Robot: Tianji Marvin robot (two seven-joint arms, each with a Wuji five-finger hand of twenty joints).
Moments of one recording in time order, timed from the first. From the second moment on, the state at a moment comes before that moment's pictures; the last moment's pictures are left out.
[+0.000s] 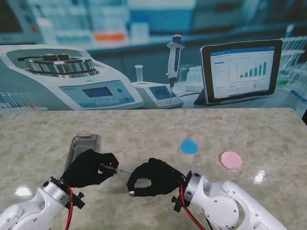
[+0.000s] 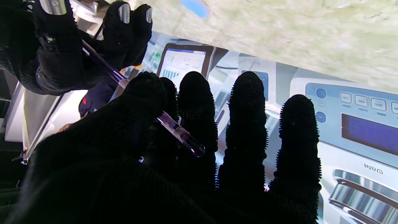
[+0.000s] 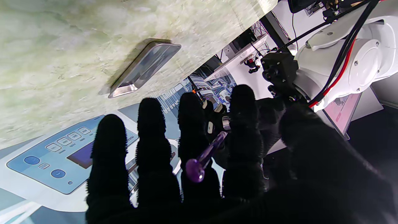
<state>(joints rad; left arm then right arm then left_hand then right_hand) 2.04 -1.09 -1.53 -2.05 0.71 -0.34 -0.02 -1.60 -1.05 1.00 -1.83 -0.52 -0.43 0.17 0.73 -0.51 0.79 -0.29 0.67 -0.12 1.01 0.64 1.09 -0.06 0.93 0.90 0.80 0.18 1.02 0.77 0.36 0.38 1.14 0.64 0.48 -0.27 0.51 -0.03 0.76 -0.19 0.72 0.54 0.85 0.06 0.53 0.42 0.65 0.17 0.53 0.43 0.27 0.32 1.18 0.59</state>
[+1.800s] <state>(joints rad) 2.05 -1.09 -1.53 -2.05 0.60 -0.33 -0.08 -1.58 -1.09 0.95 -1.77 -0.50 -0.42 0.00 0.53 -0.38 0.80 -0.14 0.50 0.01 0.51 0.33 0.62 0.05 0.40 0.38 0.50 0.18 0.46 0.52 0.15 0.38 0.87 0.60 0.33 -0.31 0.82 0.14 1.30 -0.13 1.45 1.30 1.37 0.06 1.44 1.25 1.24 0.16 1.62 0.93 0.84 0.35 1.78 1.07</state>
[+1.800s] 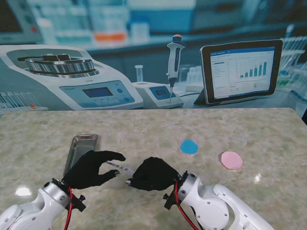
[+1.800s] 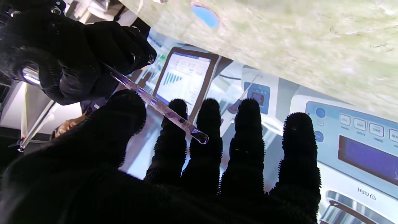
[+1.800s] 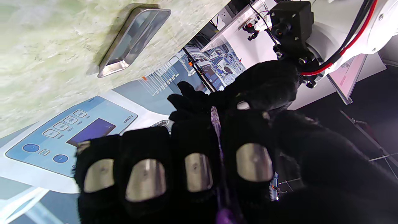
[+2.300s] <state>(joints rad) 2.08 -1.09 -1.56 -2.06 0.51 -0.33 -0.07 -1.63 -1.10 1.01 -1.80 -0.54 -0.36 -0.02 0.57 -0.15 0.21 -0.09 0.27 0.03 0.32 0.22 0.25 0.05 0.25 0.31 0.21 0.16 0.13 0.42 -0.03 0.34 0.31 0.55 0.28 -0.31 0.88 0.20 1.31 -0.16 1.57 1.27 1.39 0.04 1.55 1.24 1.27 0.15 1.72 1.13 1.12 0.36 1.79 0.96</state>
